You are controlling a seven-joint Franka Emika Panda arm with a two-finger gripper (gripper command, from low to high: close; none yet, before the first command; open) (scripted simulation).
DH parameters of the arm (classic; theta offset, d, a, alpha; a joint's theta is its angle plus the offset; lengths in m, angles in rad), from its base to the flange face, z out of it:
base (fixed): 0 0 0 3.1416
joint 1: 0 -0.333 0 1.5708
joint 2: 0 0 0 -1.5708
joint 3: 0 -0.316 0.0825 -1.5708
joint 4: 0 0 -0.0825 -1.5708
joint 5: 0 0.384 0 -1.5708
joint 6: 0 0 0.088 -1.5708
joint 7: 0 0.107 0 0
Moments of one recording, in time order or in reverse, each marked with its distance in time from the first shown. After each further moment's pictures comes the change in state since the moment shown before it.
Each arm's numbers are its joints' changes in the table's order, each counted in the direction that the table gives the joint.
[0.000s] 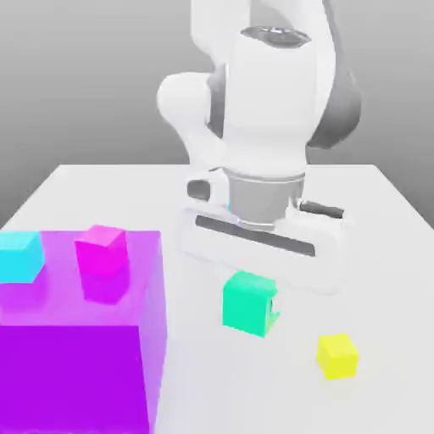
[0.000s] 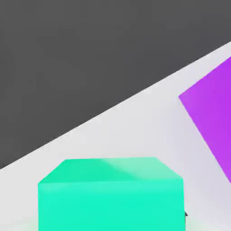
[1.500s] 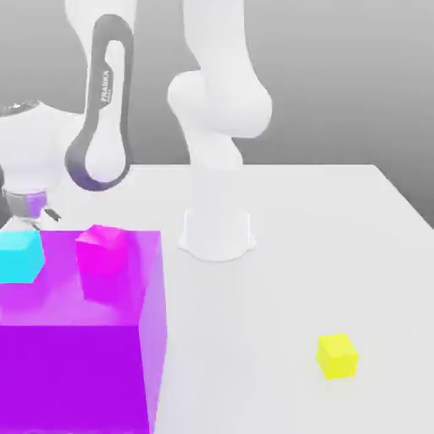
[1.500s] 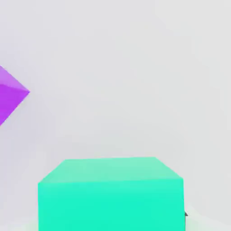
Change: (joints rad) arm 0.524 0.099 0.671 -0.238 0.006 -0.244 -0.906
